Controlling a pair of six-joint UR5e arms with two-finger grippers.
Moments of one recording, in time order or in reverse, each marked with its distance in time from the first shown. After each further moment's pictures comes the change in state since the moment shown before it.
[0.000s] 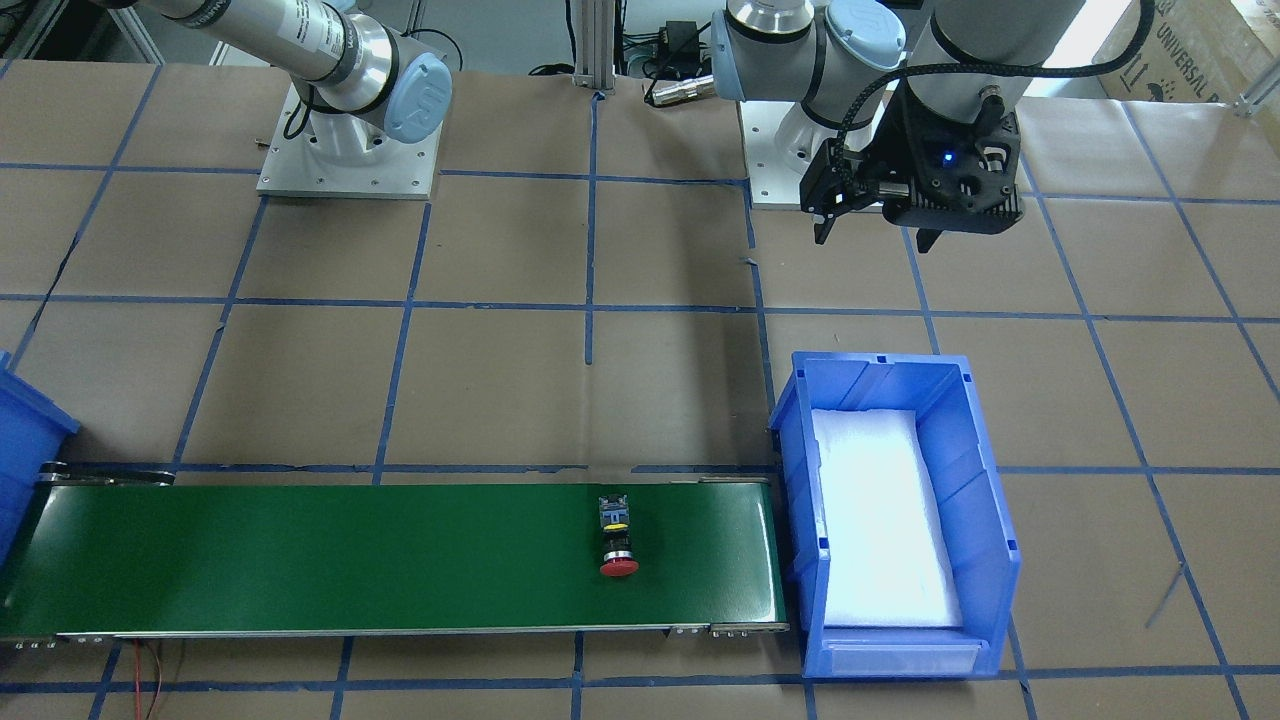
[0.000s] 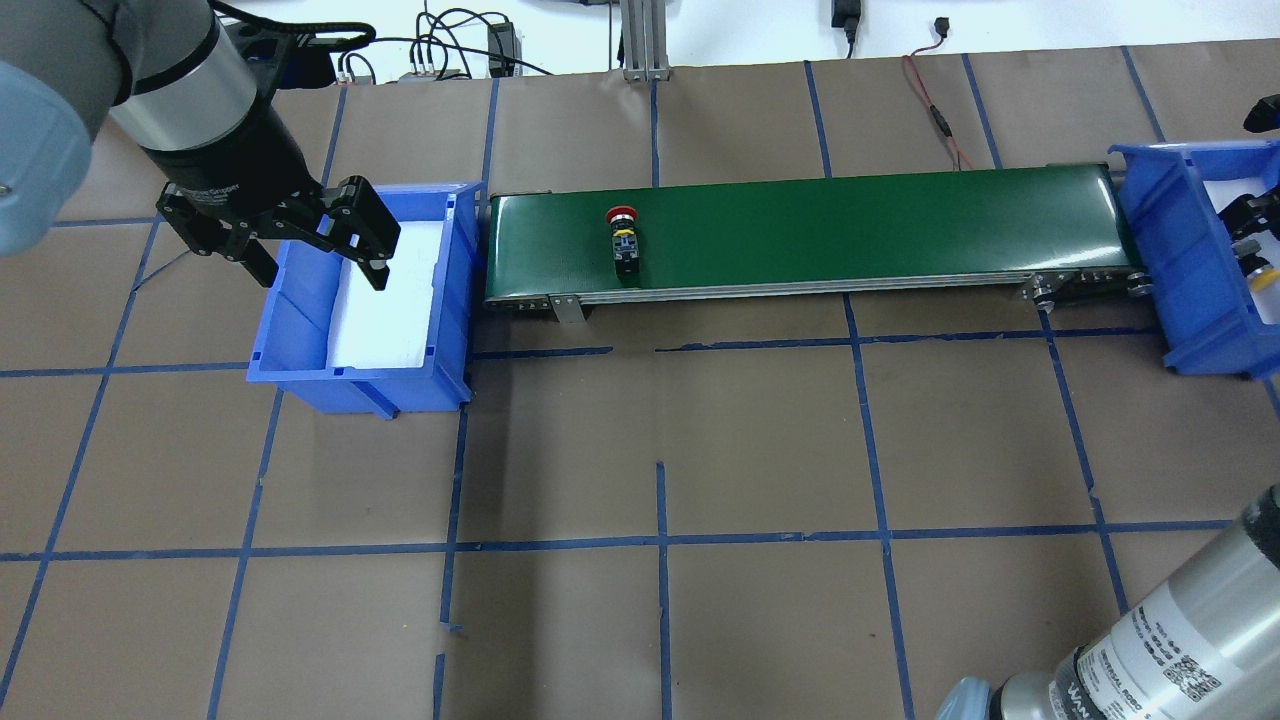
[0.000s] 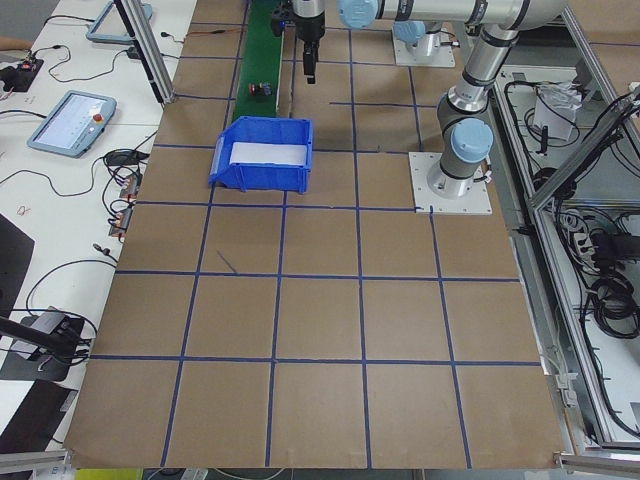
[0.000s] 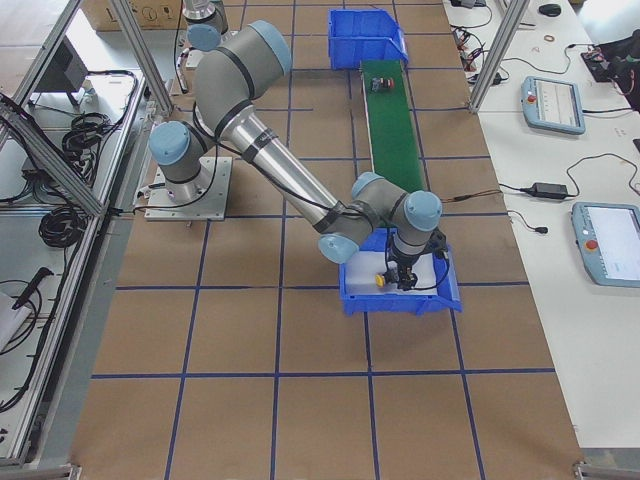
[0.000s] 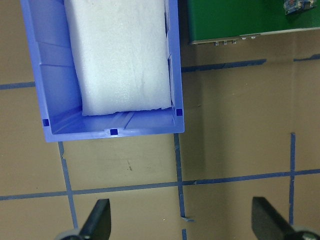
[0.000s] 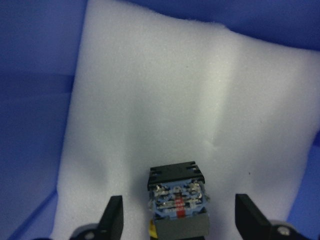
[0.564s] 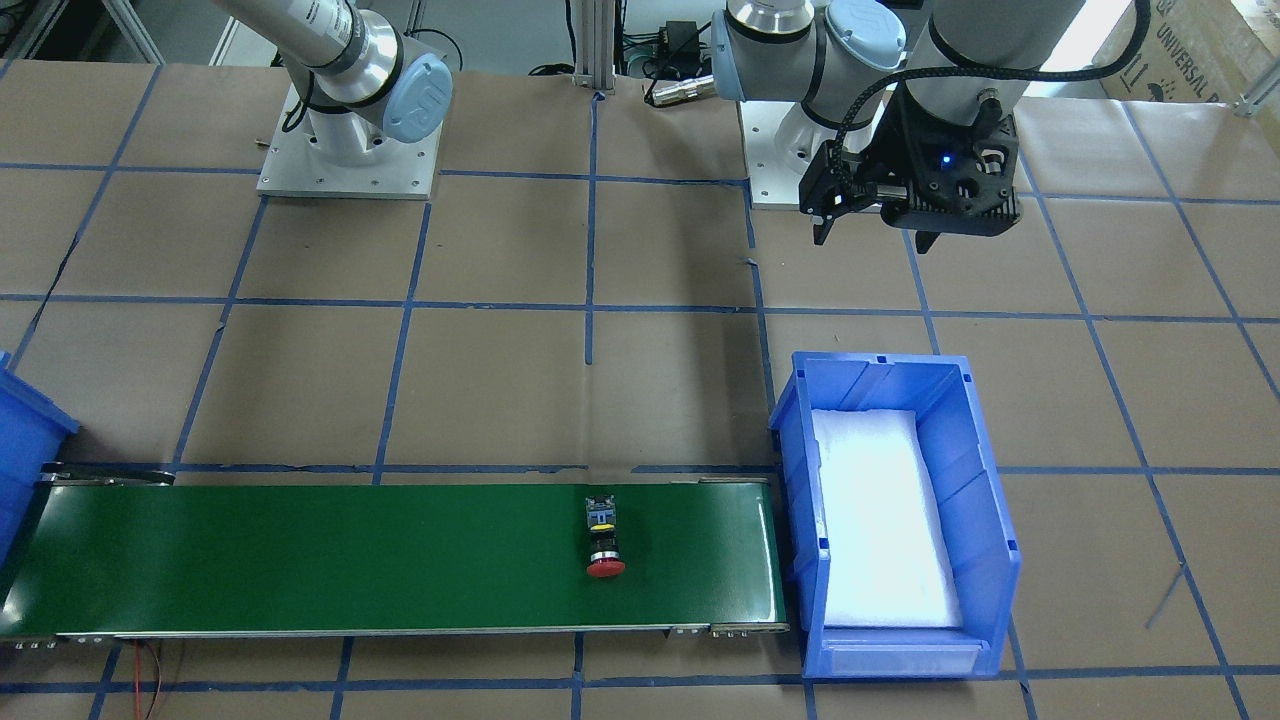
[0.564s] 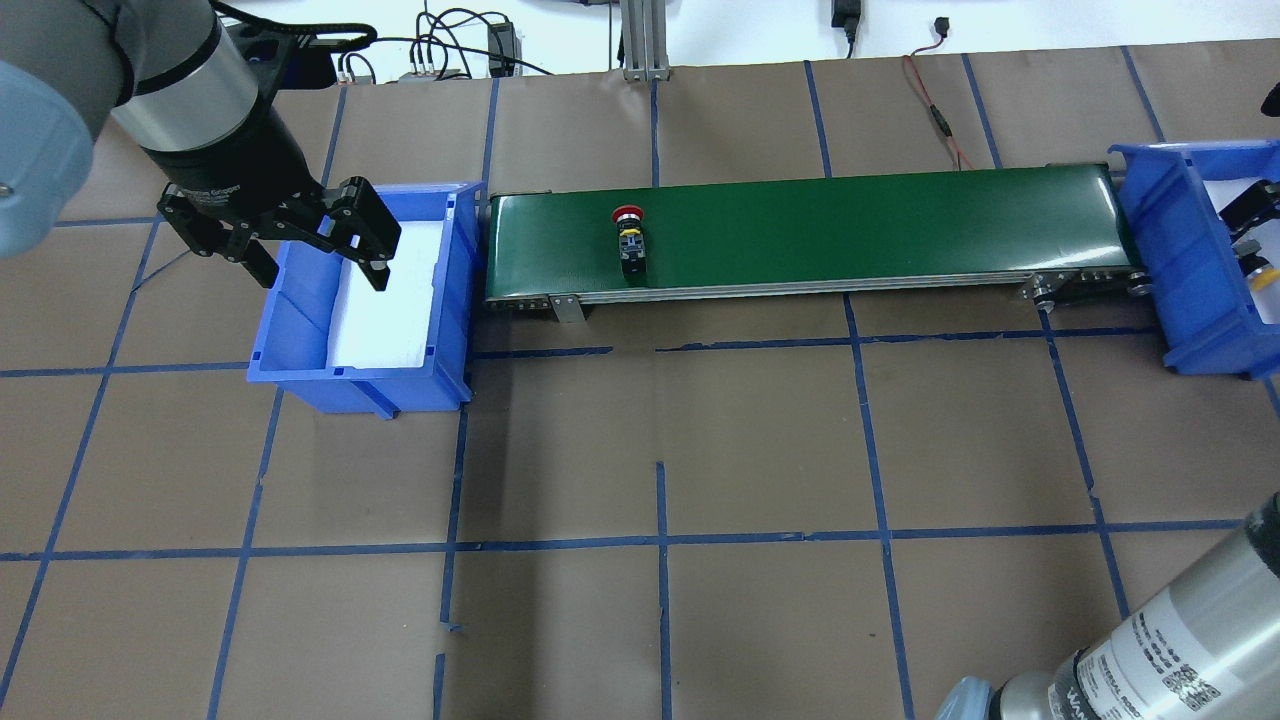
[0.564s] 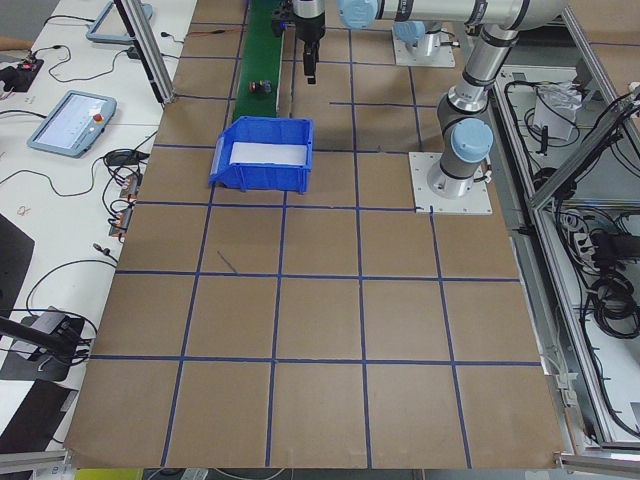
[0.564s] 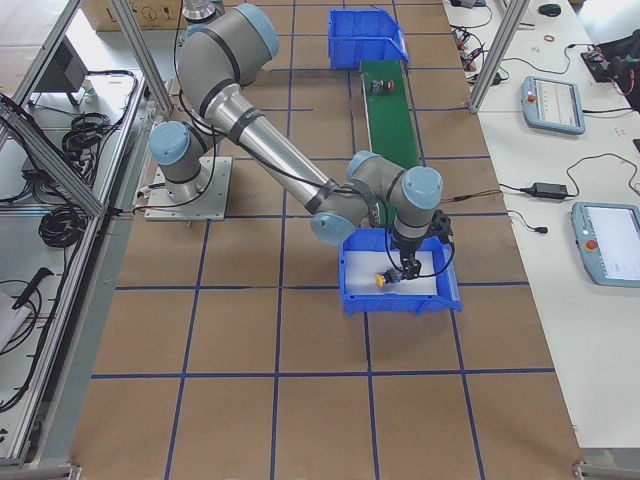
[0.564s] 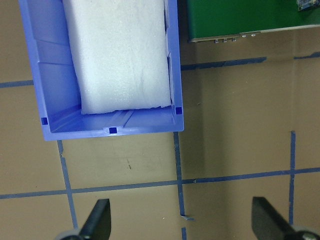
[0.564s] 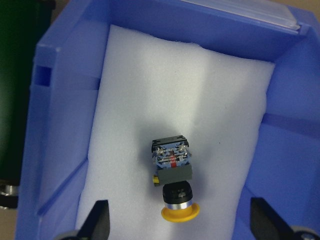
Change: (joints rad) left arm -0.001 0.000 -0.002 -0.001 0.001 -0.001; right arm -0.001 -0.140 -0.006 0.100 0.008 0.012
